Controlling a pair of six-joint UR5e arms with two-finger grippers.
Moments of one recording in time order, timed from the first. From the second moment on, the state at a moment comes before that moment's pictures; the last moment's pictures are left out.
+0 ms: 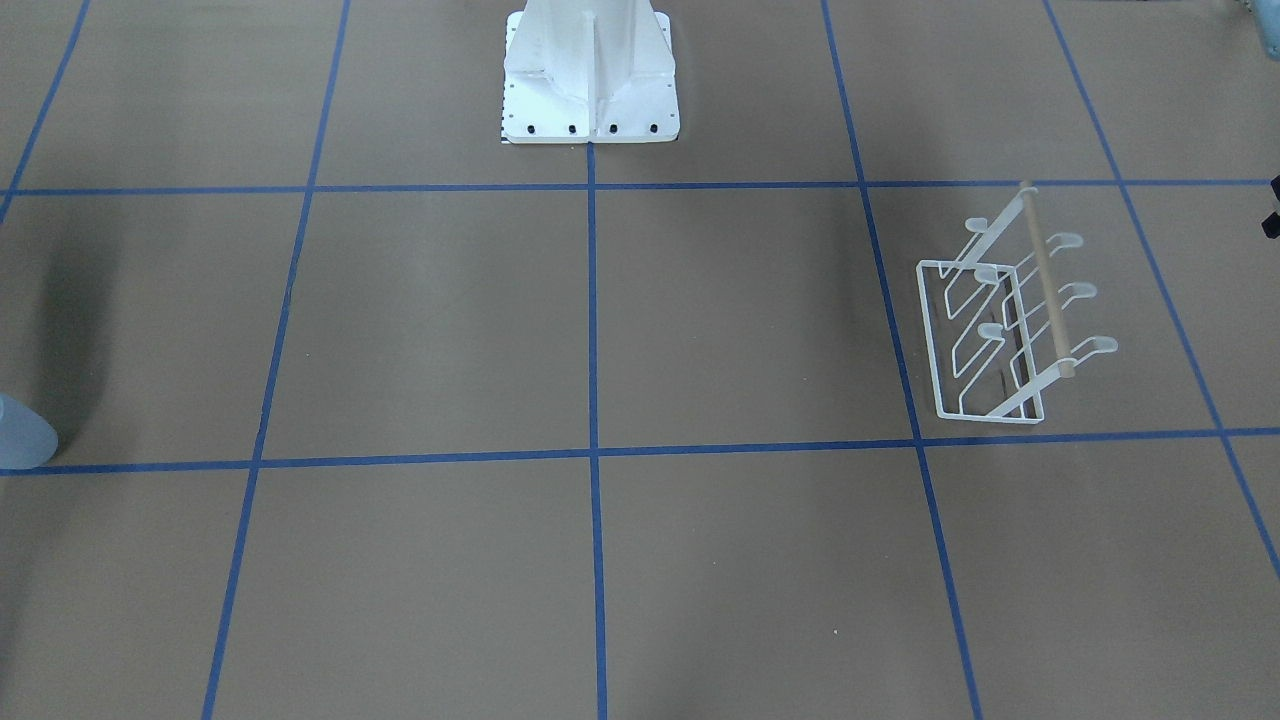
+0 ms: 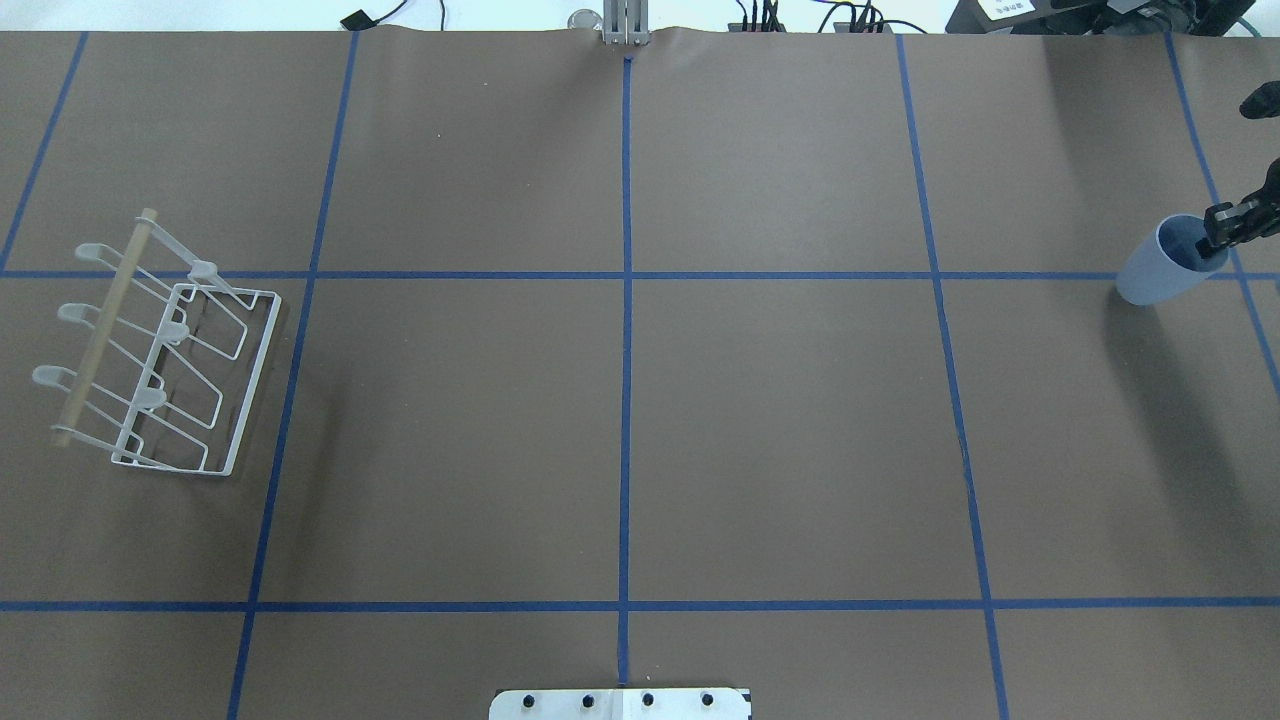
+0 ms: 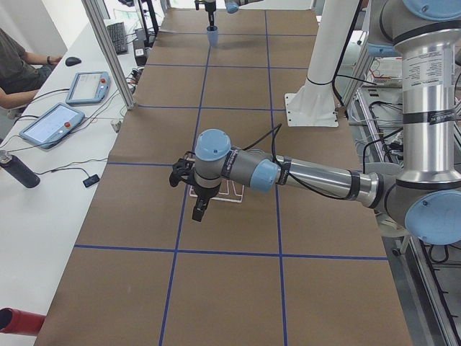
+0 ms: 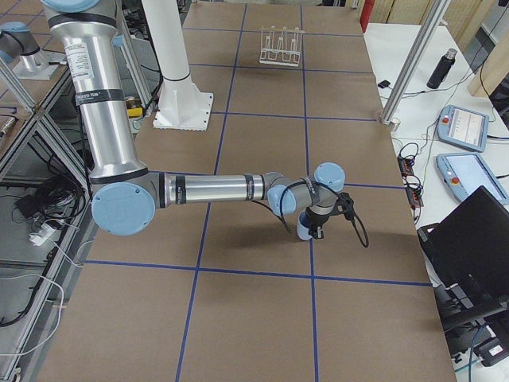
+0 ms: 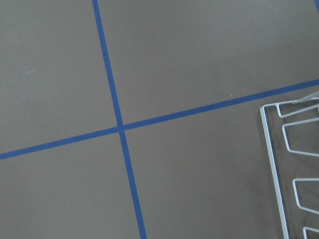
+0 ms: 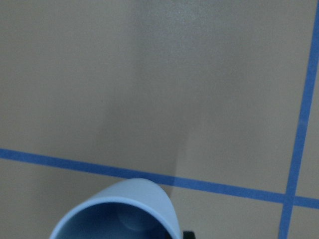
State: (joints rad) left arm -1.47 -1.45 -1.87 -1.74 -2.32 -0.08; right arm 1.29 -1.39 1.44 -1.32 2.31 0.24
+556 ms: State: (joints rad) left arm -1.46 -1.51 -1.88 -1.74 -2.33 -0.13; right arm 1.33 -1.39 1.68 -1.44 2.51 0.35
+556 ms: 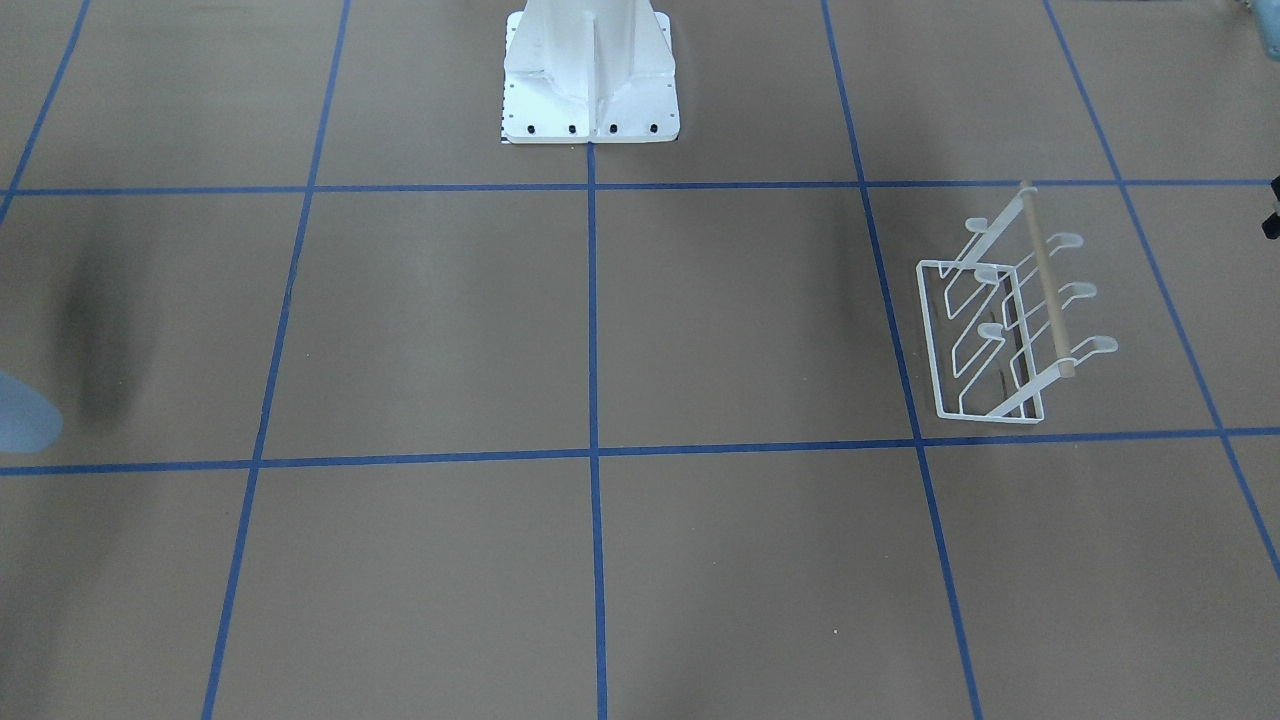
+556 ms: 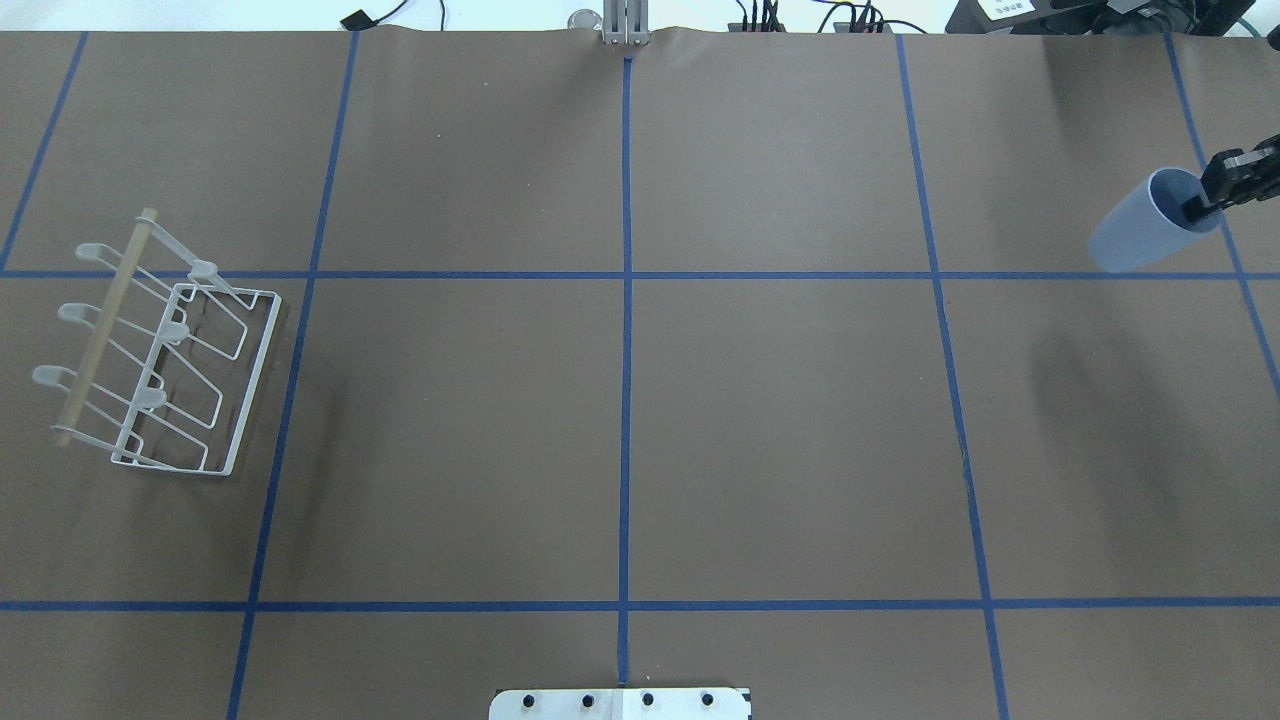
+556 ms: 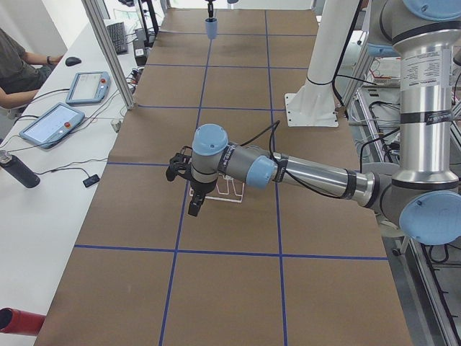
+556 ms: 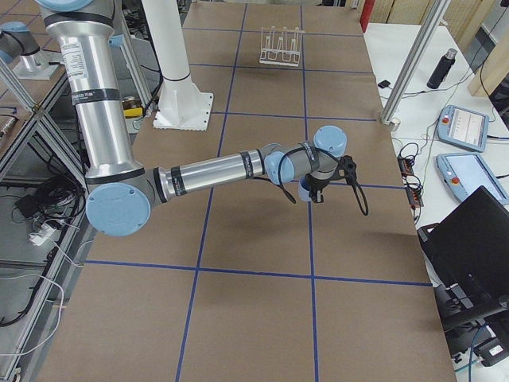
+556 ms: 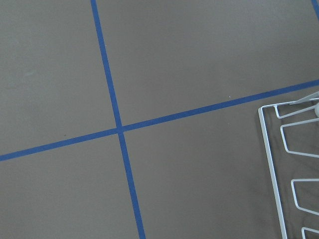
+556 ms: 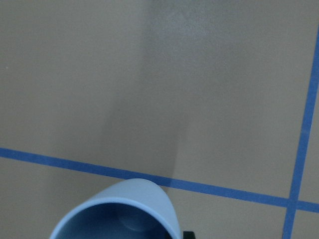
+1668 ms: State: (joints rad) left arm -1.19 -1.81 -1.83 -1.96 -2.35 -0.81; right arm 1.24 -1.23 1.80 -1.07 2.70 1.30
